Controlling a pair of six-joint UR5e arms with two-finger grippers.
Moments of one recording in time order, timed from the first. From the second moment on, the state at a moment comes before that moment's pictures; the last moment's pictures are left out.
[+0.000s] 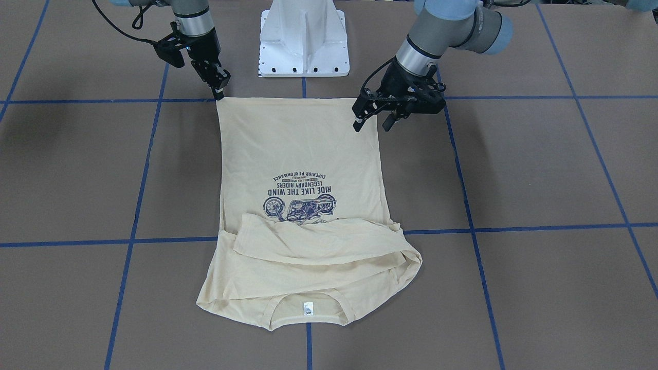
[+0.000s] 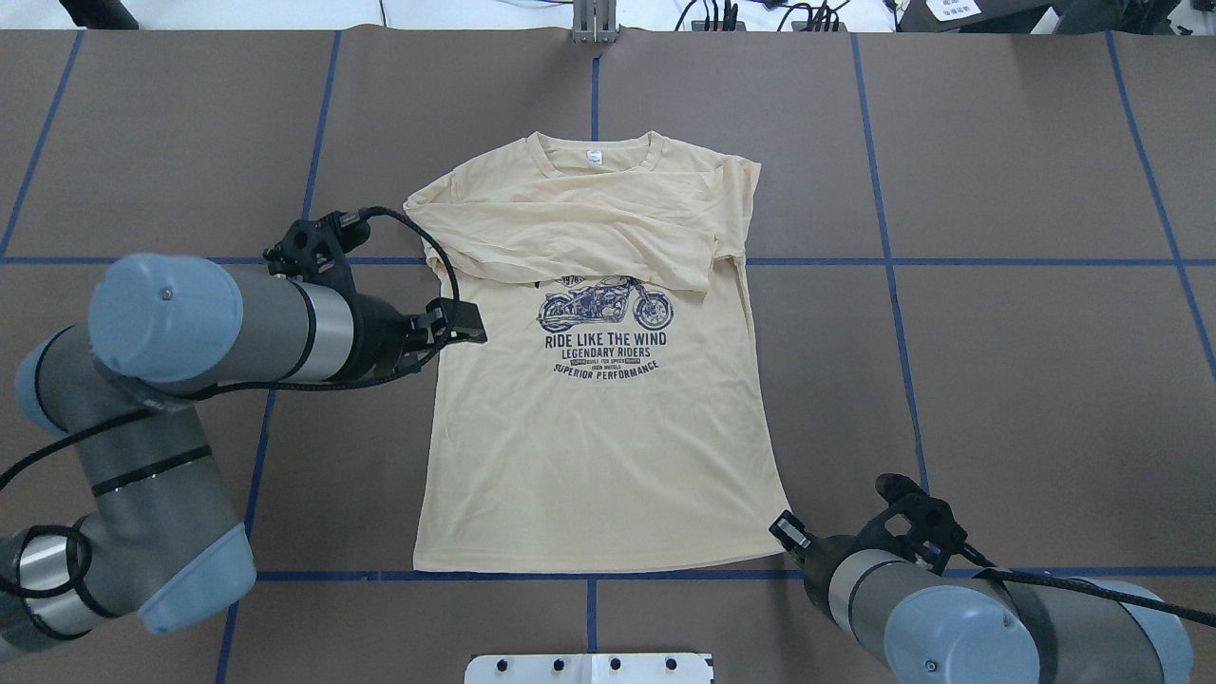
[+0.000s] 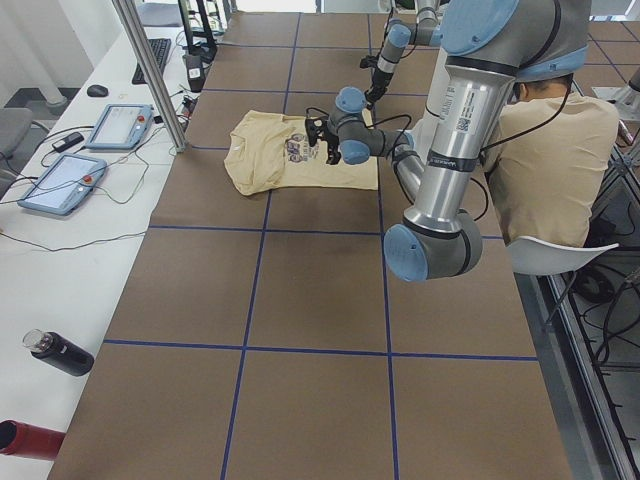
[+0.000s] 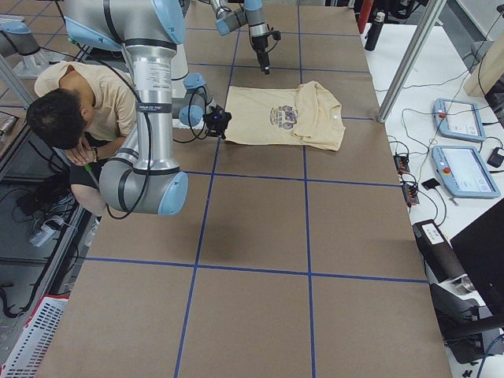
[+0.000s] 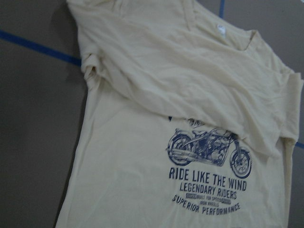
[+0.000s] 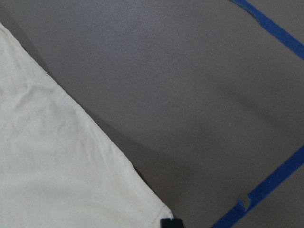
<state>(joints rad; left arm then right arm) -0.46 -1.87 -1.95 -2.04 -1.77 -1.65 0.08 -1.51 2.16 -1.38 1.36 2.28</state>
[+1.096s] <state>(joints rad) -0.23 -1.77 -1.94 -2.03 -1.72 -1.85 0.08 -1.51 2.16 -1.38 1.37 2.28</state>
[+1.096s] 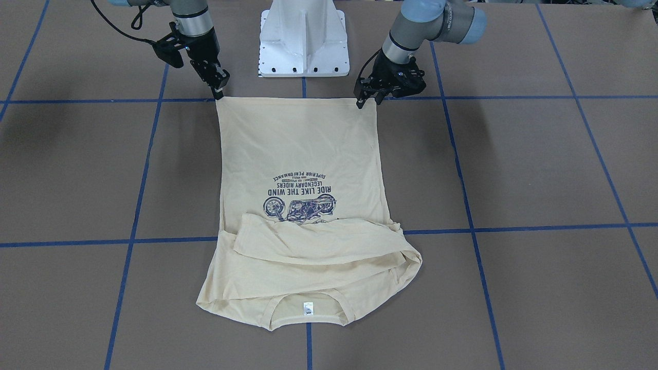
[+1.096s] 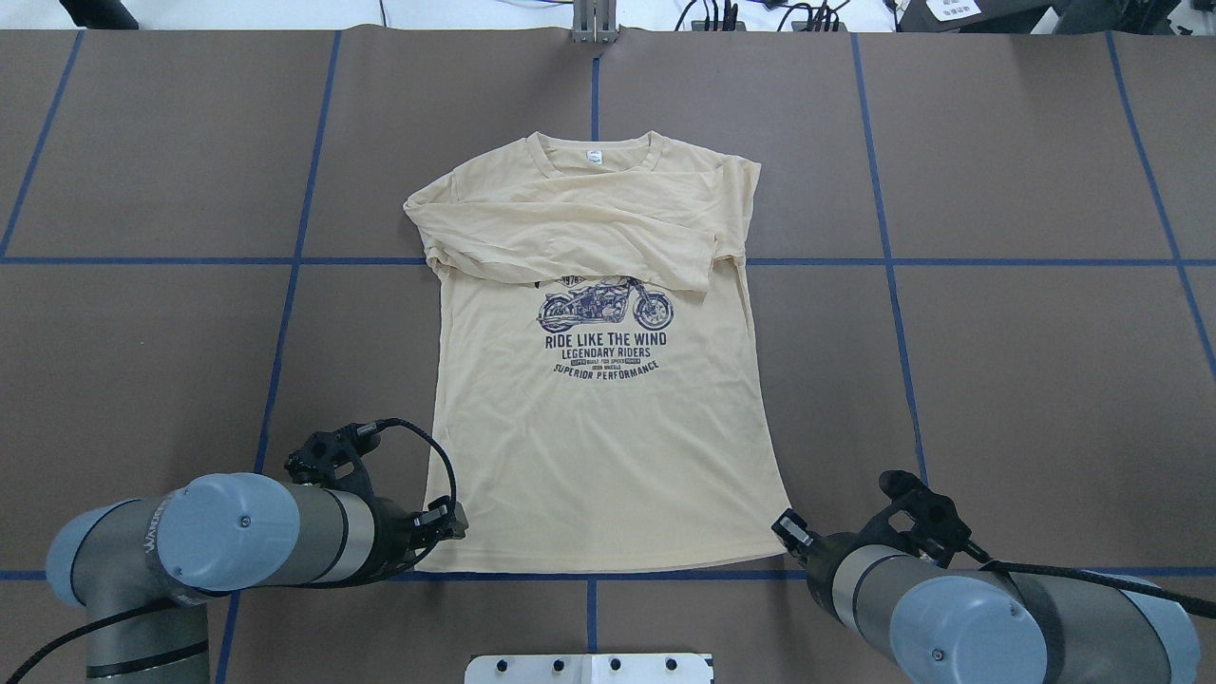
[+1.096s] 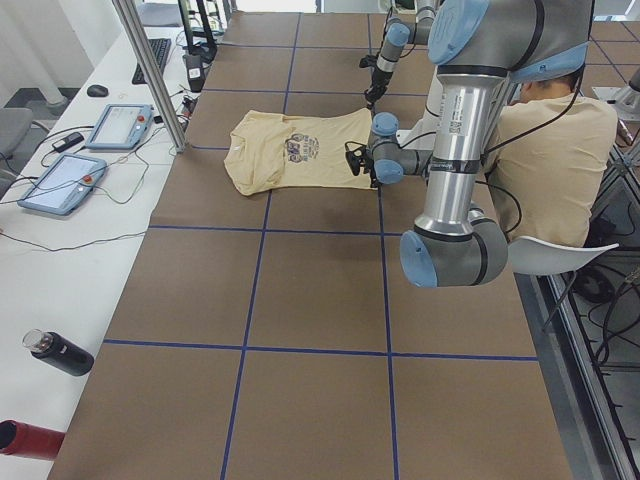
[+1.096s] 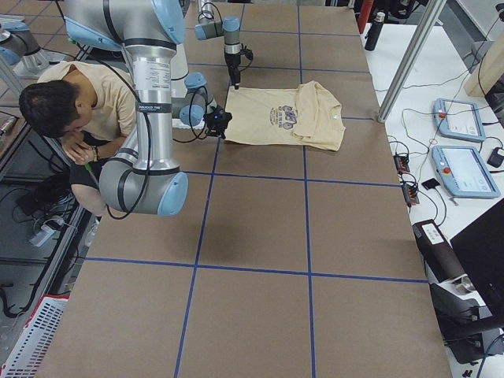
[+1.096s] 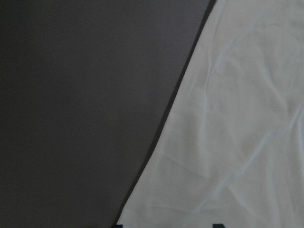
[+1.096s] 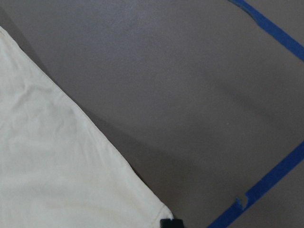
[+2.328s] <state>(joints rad) -0.20 -1.74 -1.95 -2.03 -1.72 -1.91 0.08 -1.51 2.16 -1.38 1.37 2.28</state>
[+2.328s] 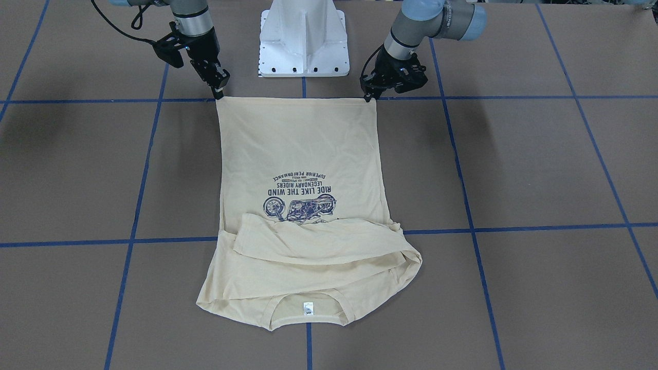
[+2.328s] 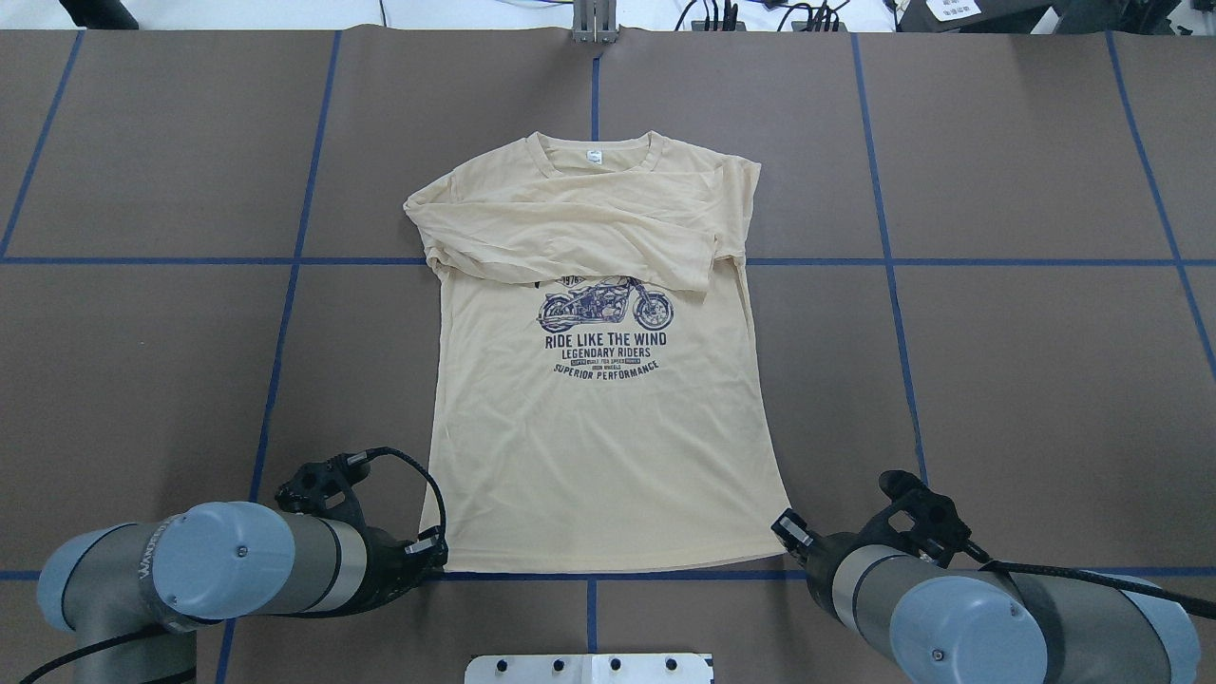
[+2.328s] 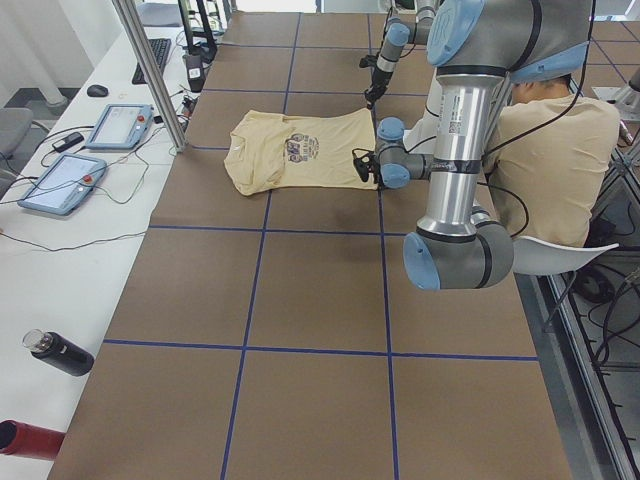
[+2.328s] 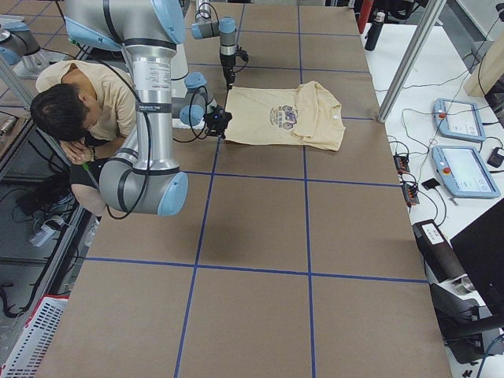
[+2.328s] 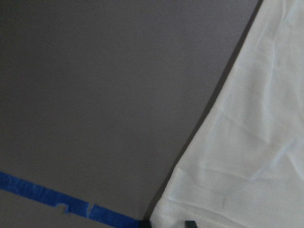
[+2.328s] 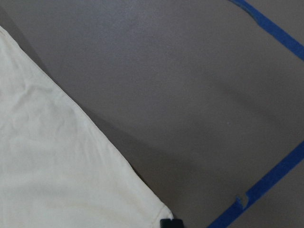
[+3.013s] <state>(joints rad) -0.20 -1.72 -1.97 -2.03 -1.72 -1.91 0.08 -1.51 2.16 -1.38 1.37 2.28</state>
